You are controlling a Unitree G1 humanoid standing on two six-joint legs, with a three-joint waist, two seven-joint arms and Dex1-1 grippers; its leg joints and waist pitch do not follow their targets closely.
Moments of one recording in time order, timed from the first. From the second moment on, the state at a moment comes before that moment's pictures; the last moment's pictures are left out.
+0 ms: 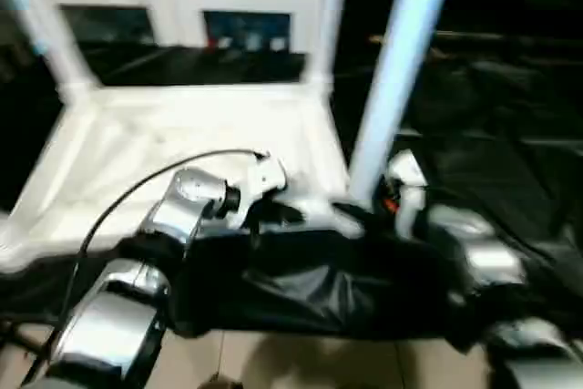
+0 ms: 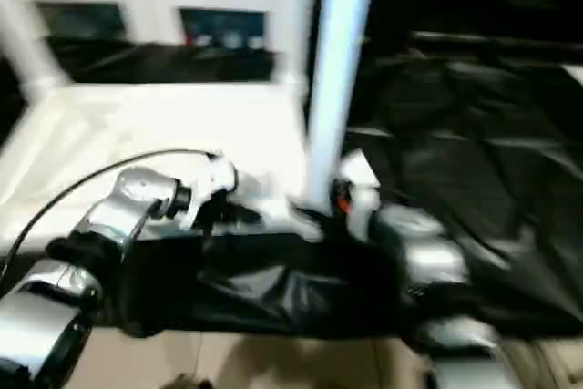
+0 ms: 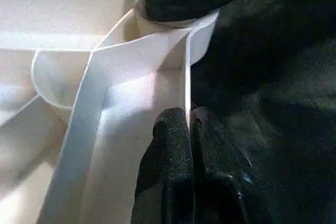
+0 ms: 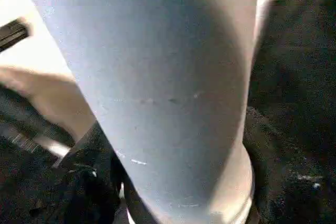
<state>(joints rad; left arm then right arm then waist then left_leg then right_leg) -0.77 0.20 -0.19 0.90 0.11 0.03 -1.08 -0.57 -0.17 -0.04 0.75 0.16 0.11 0.69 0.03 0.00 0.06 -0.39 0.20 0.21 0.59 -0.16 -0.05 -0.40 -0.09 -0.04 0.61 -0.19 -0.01</state>
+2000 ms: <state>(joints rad) -0.79 0.20 -0.20 0.96 0.11 -0.03 -1.08 -0.53 -0.19 -0.03 0.66 0.16 0.17 0.72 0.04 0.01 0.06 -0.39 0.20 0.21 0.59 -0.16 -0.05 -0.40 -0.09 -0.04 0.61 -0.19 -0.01</state>
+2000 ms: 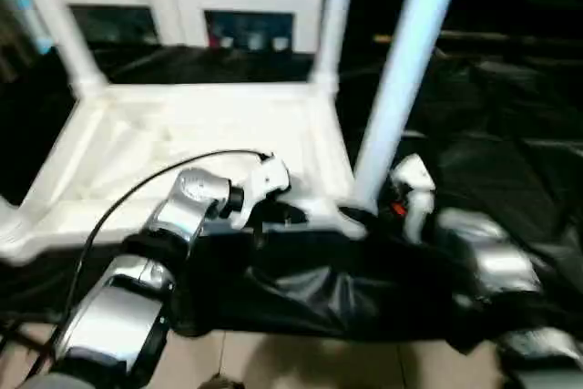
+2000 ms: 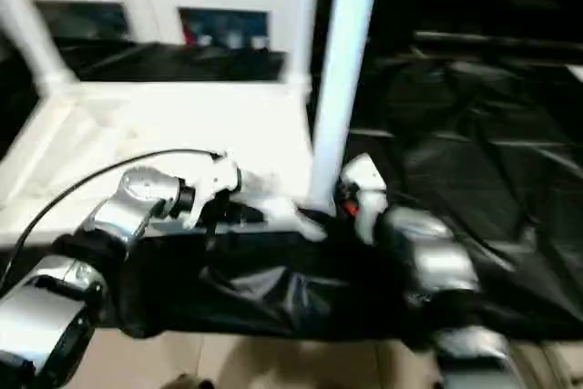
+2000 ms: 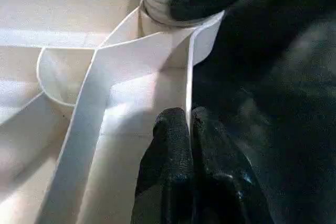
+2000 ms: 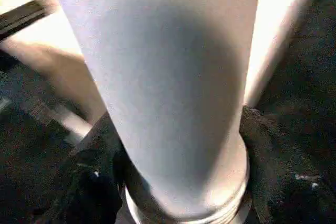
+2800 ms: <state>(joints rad) -0.81 0.16 -0.19 0.94 0.12 0.03 -1.02 -0.65 -0.19 -0.03 0.87 0.11 0.04 0.72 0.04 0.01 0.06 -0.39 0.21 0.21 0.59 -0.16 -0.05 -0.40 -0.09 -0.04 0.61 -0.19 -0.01</state>
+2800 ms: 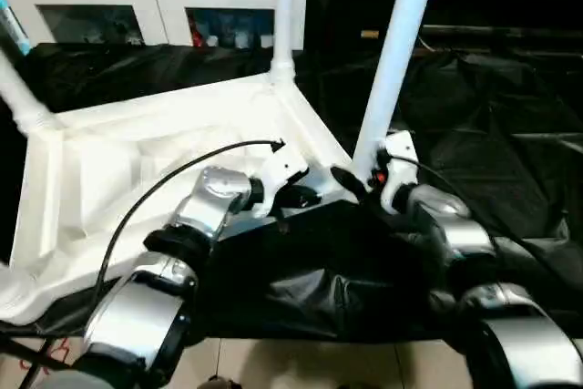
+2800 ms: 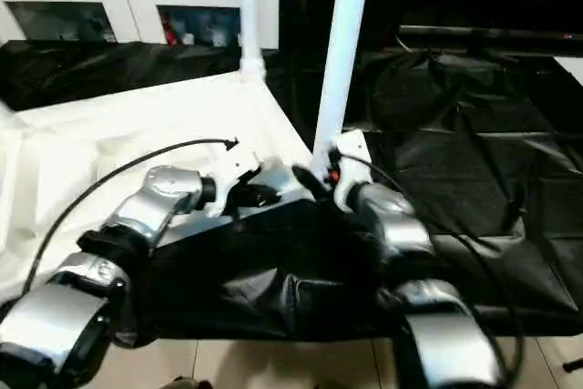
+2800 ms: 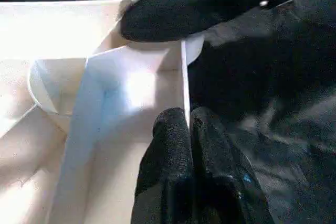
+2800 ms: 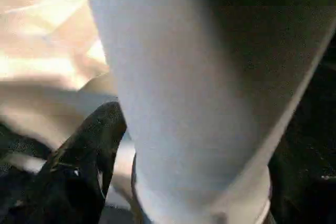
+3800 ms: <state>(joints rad) -0.78 0.24 -0.22 0.93 0.10 -0.07 -1.28 -0.47 -0.37 0.07 0.52 0.15 0.24 1.12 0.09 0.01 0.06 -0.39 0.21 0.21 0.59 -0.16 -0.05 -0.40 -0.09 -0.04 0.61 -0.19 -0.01</state>
